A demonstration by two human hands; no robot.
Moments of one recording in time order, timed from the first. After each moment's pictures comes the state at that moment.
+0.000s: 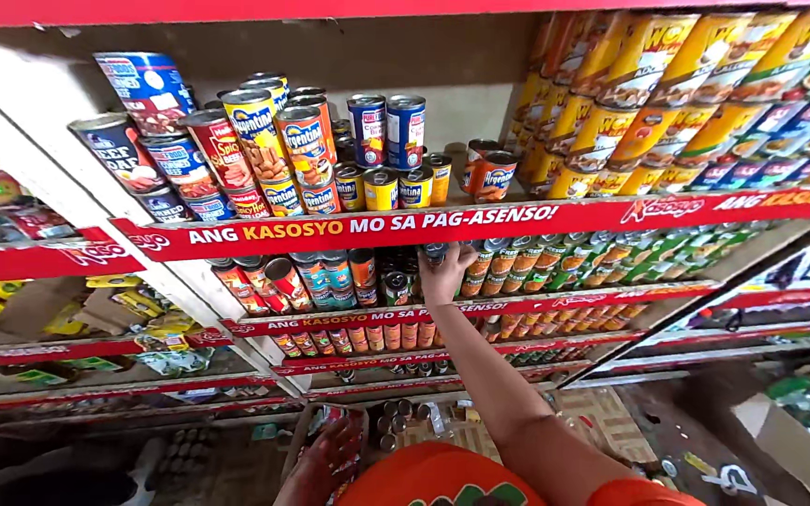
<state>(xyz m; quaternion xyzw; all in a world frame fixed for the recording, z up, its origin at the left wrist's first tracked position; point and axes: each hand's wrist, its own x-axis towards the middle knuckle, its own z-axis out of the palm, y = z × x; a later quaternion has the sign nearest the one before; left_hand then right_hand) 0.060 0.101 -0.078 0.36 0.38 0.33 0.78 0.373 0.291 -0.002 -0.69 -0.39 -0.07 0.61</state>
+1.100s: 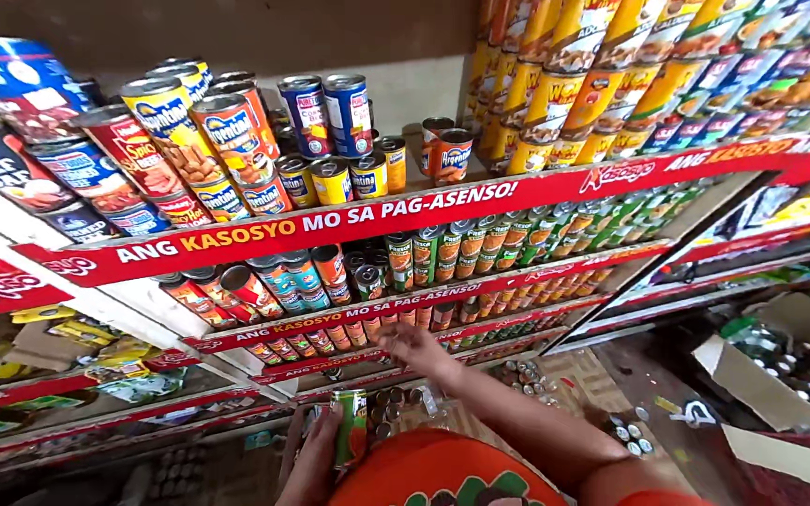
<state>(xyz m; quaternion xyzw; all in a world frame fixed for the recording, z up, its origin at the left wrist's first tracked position) 0.122 0.122 -0.034 0.42 0.45 0.31 0.73 0.355 0.144 -0.003 -0.53 -0.53 0.48 0.46</state>
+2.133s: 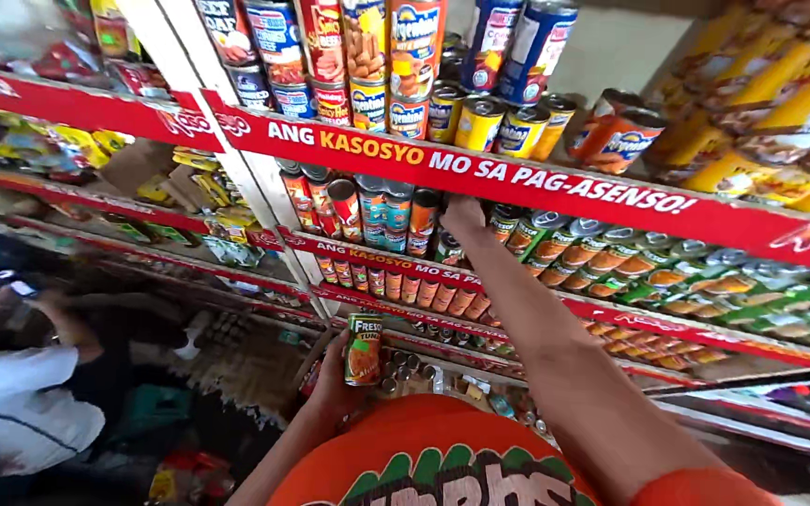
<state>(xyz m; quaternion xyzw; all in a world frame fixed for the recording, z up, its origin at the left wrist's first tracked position) 0.102 0.114 -0.058 0.18 0.25 0.50 0.81 0.335 0.347 0.040 -0.74 -0.66 0.11 0.11</state>
